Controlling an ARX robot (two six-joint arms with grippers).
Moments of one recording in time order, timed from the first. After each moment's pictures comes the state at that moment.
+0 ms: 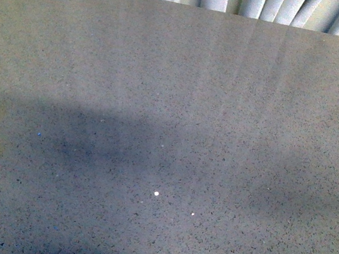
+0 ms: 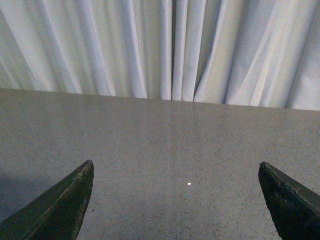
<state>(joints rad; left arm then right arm) 0.52 1.72 0.25 0.82 0.41 0.20 0.00 0.00 0.02 0.00 0.00 0.00</state>
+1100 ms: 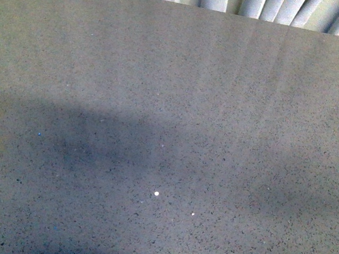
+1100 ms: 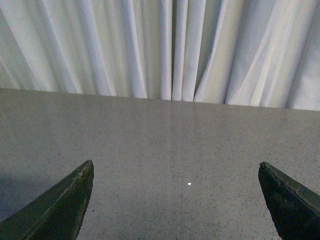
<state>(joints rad) 0.50 1.74 0.24 0.85 0.41 0.22 0.00 0.00 0.02 0.00 0.00 0.00</state>
